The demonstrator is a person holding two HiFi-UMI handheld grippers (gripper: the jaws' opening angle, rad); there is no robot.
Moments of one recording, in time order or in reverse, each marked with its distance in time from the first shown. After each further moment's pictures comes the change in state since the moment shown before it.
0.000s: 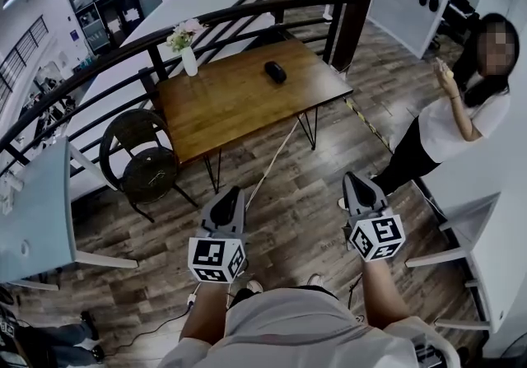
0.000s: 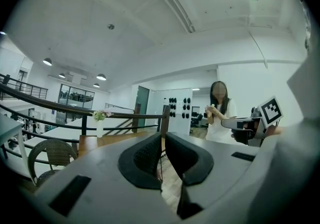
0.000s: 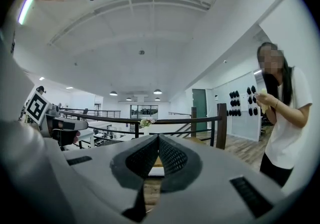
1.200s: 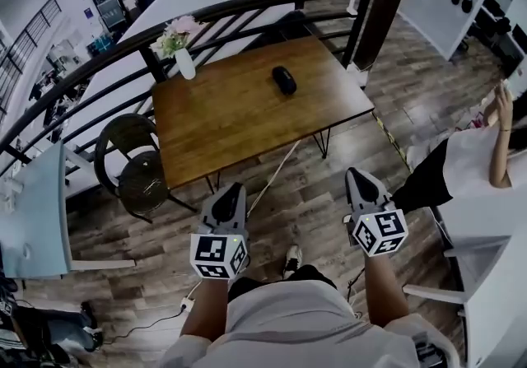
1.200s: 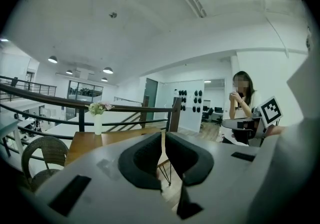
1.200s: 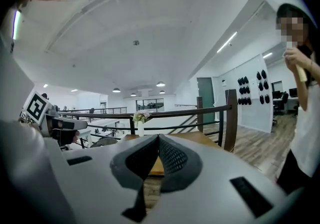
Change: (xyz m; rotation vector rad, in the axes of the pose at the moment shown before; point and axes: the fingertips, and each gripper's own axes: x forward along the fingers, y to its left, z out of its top) left arm 0.207 0.048 -0.014 -0.027 0.083 0.109; right arm 0.198 -0.134 -0.025 0.047 0.084 0.105
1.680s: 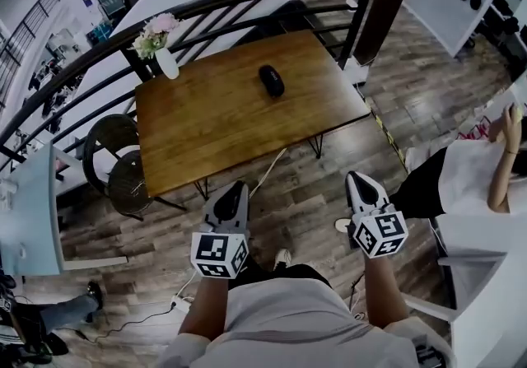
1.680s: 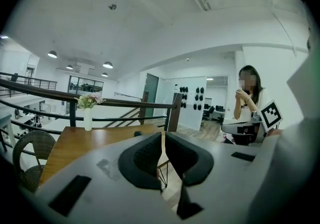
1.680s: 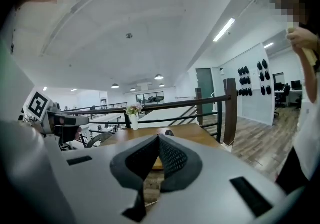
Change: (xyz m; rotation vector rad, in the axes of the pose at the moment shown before) left arm 0.105 -0.036 -0.014 -0.026 0.046 0.009; right arm 0.044 -0.100 -0.030 0.051 0.087 0.026
